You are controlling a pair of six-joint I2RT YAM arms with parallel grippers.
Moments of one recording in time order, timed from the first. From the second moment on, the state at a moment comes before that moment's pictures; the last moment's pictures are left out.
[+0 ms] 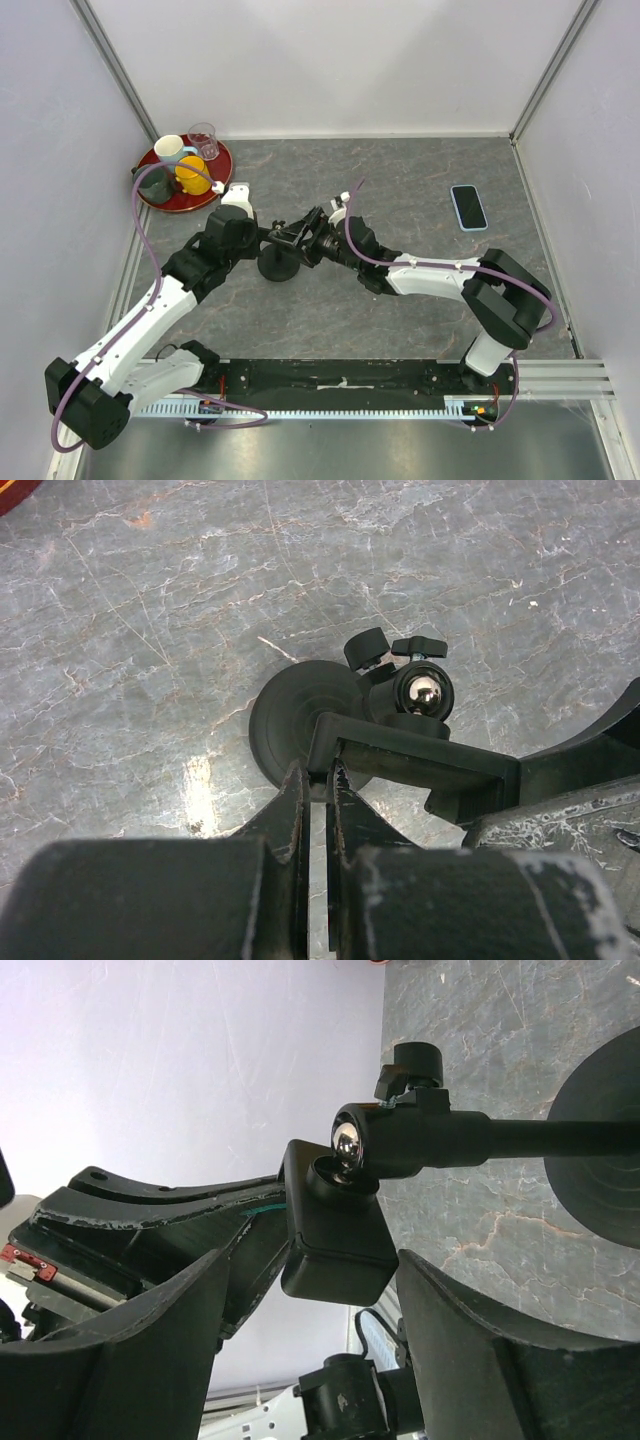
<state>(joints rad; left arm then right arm) -0.54 0.98 0.86 -0.48 -0.28 -0.37 0.91 1.67 0.91 0.59 -0.08 1.39</state>
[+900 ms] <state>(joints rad) -0.54 0.98 0.84 -0.44 -0.23 -0.38 0.91 1.69 0.84 0.70 -0.03 1.48</state>
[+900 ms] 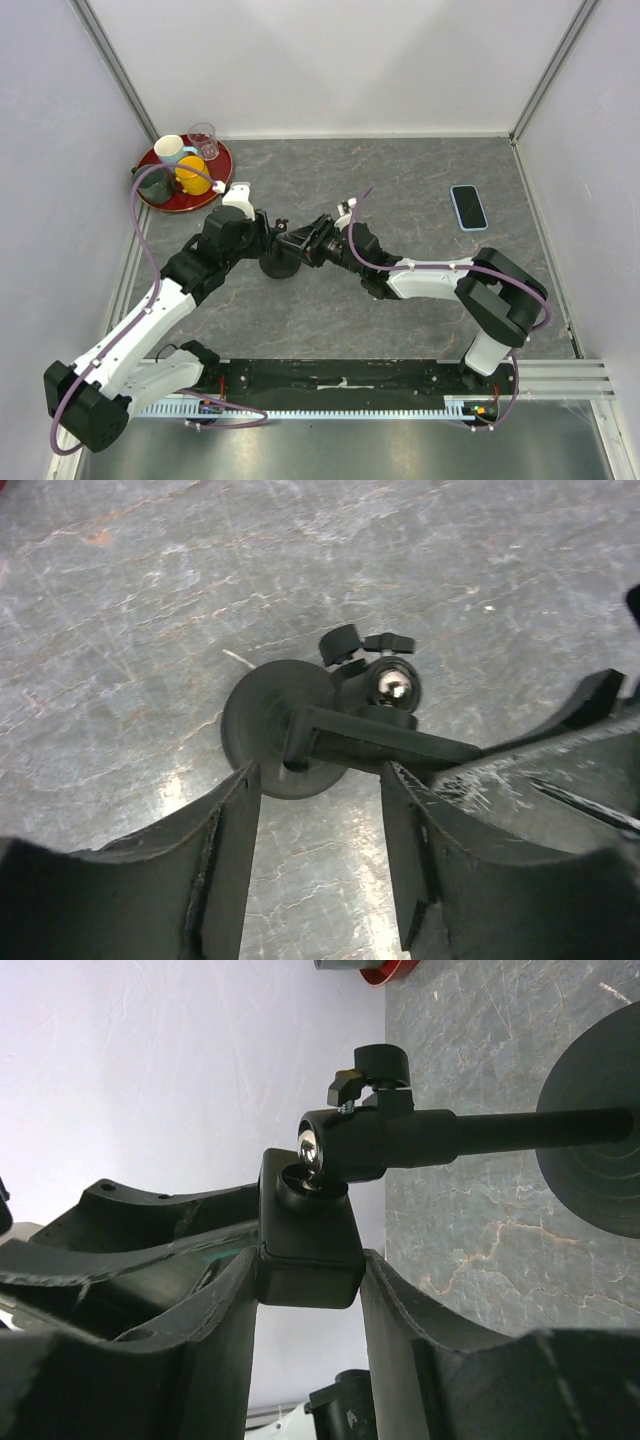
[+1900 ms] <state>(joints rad) -0.55 0.80 0.78 -0.27 -0.09 -0.34 0.83 1.80 0.71 1.10 -0.22 1.52</state>
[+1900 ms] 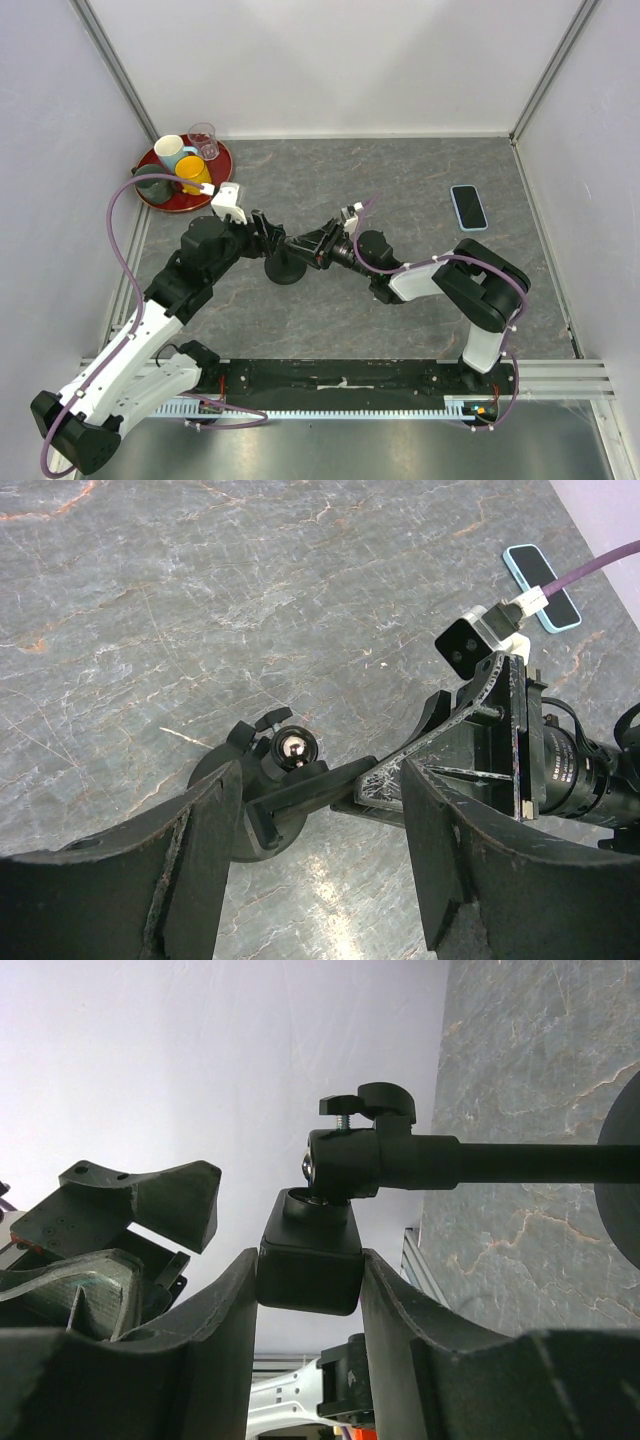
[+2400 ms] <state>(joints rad) -0.55 0.81 0.78 -0.27 -0.09 -0.34 0.82 1.82 0.70 1.15 -0.24 1.54</state>
